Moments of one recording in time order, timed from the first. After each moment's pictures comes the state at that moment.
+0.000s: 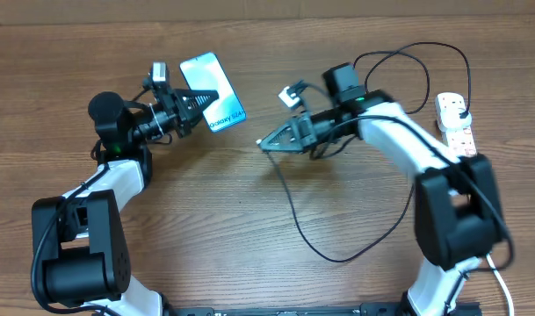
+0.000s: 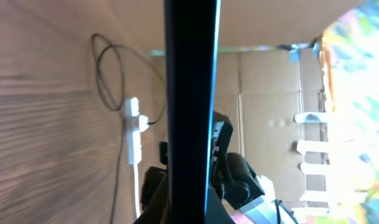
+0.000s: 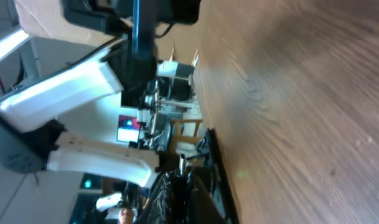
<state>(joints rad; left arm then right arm) 0.10 1.78 0.83 0.96 1.22 -1.51 0.32 1.95 1.38 -0.66 -1.39 0.08</state>
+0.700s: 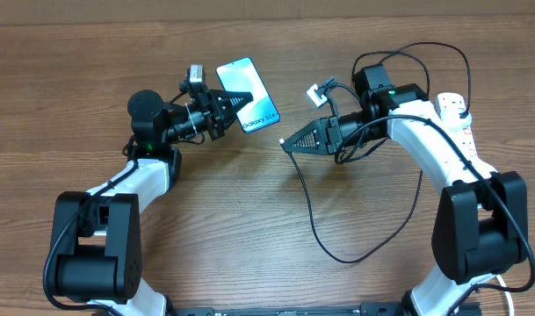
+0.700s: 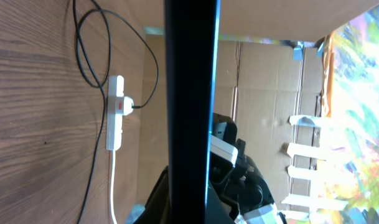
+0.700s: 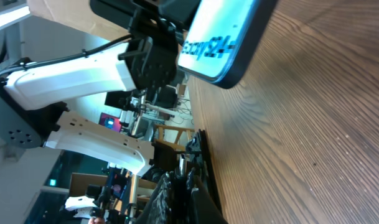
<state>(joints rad) -0.08 1.78 0.84 0.94 1.09 -1.62 0.23 1.86 1.37 -0.96 -1.40 -0.30</state>
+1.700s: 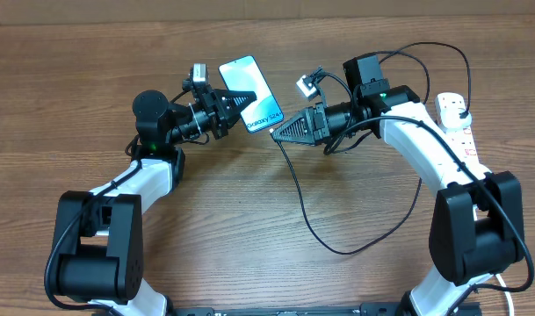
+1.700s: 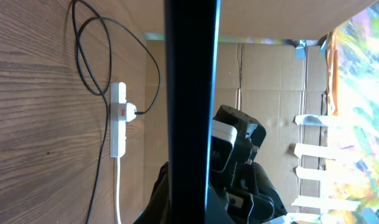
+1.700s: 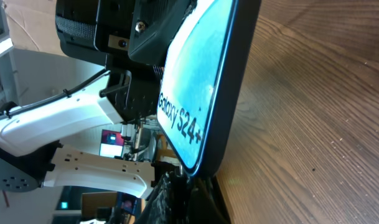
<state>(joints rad) -0.10 1.78 0.84 0.93 1.06 -1.58 0.27 1.86 1.37 -0.66 -1.32 0.14</state>
